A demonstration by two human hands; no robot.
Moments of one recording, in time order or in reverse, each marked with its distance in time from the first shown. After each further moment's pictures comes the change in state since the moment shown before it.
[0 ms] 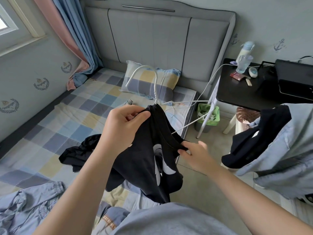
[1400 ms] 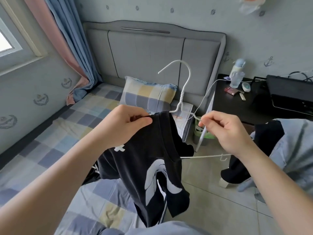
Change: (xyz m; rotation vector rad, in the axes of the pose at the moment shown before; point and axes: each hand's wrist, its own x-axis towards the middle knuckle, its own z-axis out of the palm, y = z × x) left_hand 0.049 0.047 -0.013 0.365 -0.356 0.166; right_hand -0.006 -0.027 -0.154 0.531 0.342 -0.377
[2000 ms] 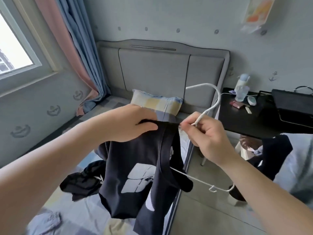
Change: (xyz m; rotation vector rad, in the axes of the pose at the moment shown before) left_hand 0.017 0.034 -0.051 0.509 -0.260 0.175; right_hand 0.018 -0.058 0.046 0.256 -0.051 -0.133
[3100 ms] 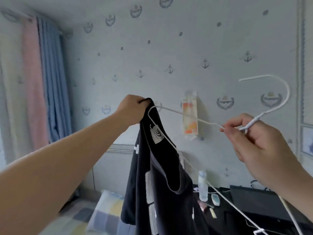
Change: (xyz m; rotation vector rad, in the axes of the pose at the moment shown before) left_hand 0.244 0.264 -0.231 -0.465 0.876 -0.079; right_hand -0.003 -0.213 -0.360 -0.462 0.419 -0.466
